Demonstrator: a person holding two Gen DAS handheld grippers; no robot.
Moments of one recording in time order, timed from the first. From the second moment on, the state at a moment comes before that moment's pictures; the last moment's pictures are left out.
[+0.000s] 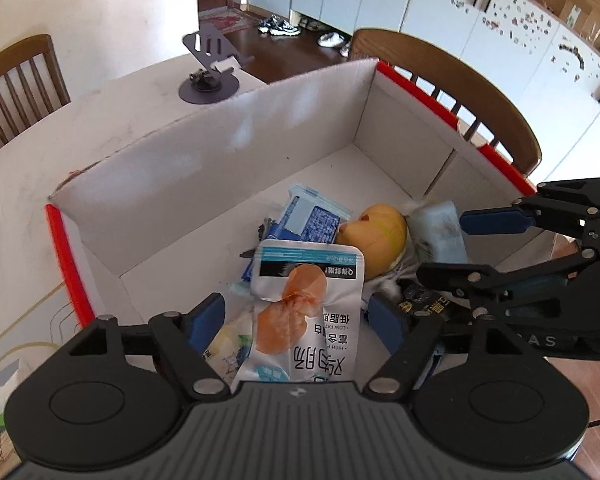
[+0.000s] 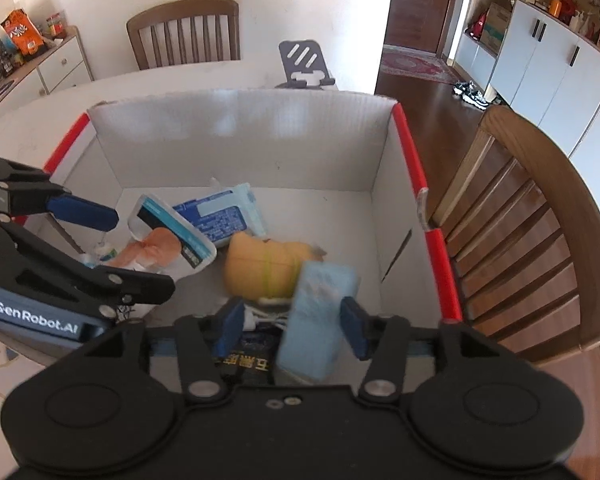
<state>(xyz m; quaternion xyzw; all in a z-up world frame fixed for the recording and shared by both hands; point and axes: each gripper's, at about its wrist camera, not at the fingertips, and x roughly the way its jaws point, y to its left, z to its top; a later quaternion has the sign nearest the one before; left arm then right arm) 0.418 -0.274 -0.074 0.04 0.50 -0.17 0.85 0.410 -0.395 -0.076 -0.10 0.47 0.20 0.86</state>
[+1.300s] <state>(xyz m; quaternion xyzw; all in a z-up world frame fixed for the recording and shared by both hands) 0.281 -0.119 -0.002 -0.05 0.41 -0.16 0.90 0.287 -0.323 0.005 -0.03 0.40 0.27 0.88</state>
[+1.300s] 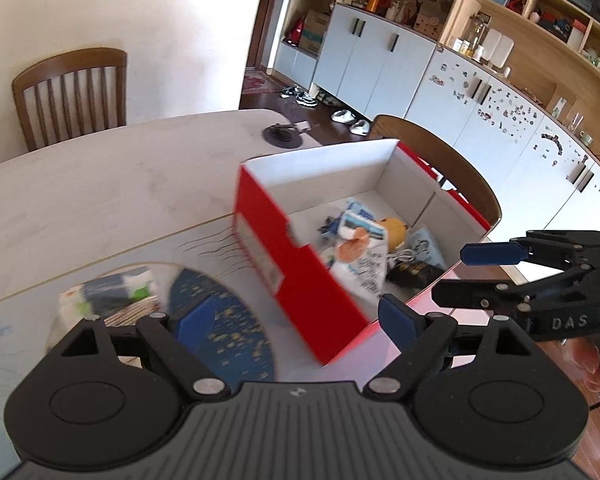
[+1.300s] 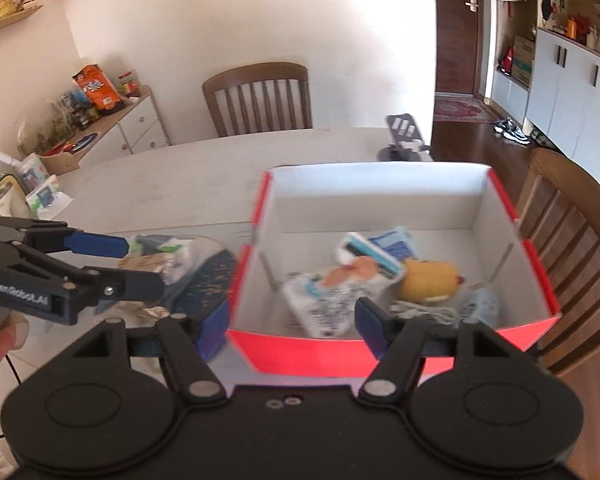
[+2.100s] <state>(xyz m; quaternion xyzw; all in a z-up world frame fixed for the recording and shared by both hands) 0.298 0.026 -0.045 0.01 0.42 -0.14 0.90 0.238 -0.147 -0.050 -0.09 0.41 0.30 0.86</state>
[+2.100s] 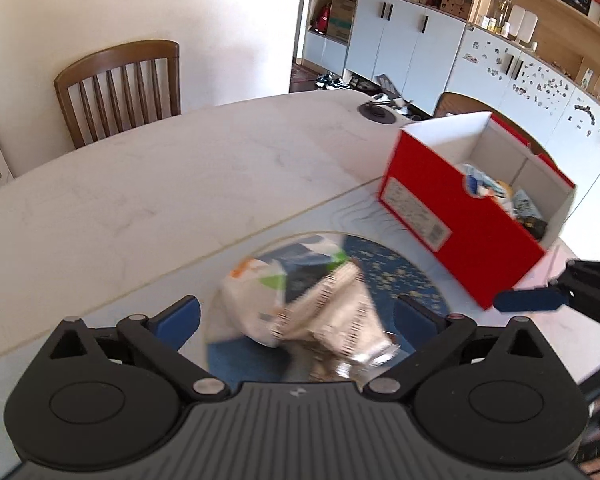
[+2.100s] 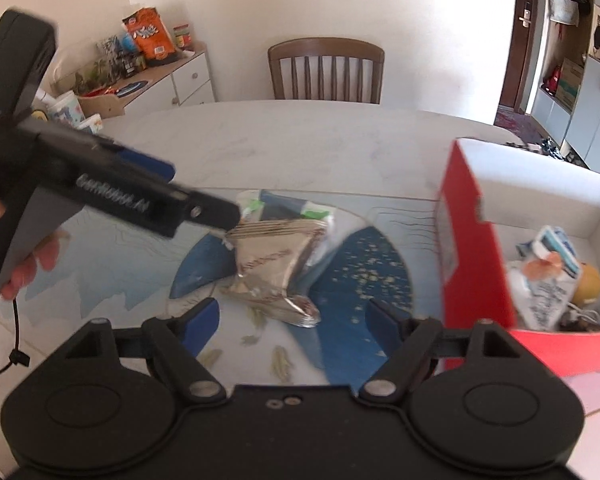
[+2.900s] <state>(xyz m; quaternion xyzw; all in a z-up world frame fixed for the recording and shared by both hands) 0.348 0.055 -0.079 0.00 0.44 -0.13 0.89 0.286 -0.069 -0.114 -0.12 0.44 0.27 0.85</state>
